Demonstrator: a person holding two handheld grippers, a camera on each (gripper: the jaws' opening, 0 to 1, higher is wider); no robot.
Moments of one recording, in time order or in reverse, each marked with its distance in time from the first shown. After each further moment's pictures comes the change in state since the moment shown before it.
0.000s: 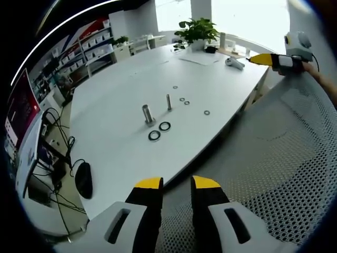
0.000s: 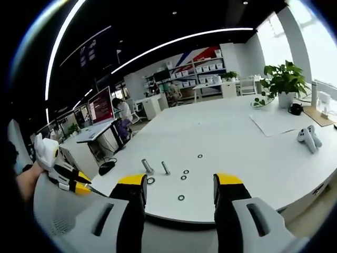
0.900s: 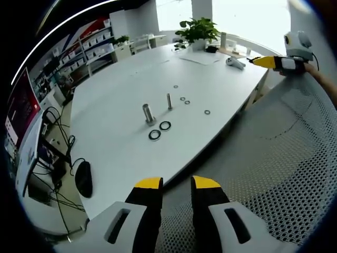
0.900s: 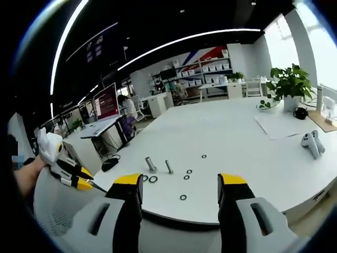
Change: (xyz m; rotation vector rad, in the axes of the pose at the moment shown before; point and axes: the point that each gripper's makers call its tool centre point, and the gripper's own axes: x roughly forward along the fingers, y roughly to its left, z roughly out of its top) left arm 0.000 -0.001 0.000 -0.007 0.006 0.004; right arm 0.002 0.000 0.001 -0.033 -0.001 0.042
